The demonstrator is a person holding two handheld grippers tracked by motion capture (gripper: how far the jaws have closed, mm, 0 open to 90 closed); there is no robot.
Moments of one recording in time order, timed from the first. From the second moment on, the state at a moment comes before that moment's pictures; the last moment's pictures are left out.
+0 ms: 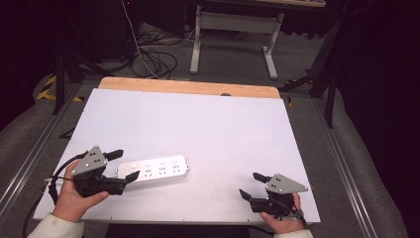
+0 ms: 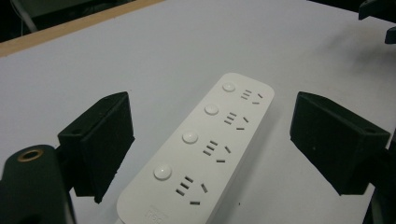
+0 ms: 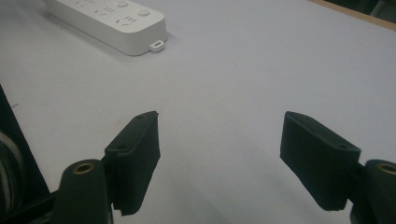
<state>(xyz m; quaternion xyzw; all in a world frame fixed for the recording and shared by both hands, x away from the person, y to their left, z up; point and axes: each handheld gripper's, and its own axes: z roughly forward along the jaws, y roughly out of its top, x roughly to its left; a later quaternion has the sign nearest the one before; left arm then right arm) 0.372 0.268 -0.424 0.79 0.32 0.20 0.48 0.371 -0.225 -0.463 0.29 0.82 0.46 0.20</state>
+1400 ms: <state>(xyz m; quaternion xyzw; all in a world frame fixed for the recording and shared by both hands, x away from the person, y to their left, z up) 0.351 0.294 -0.465 0.77 0.36 0.18 0.50 0.371 -0.225 -0.463 0.28 0.82 0.46 0.20</state>
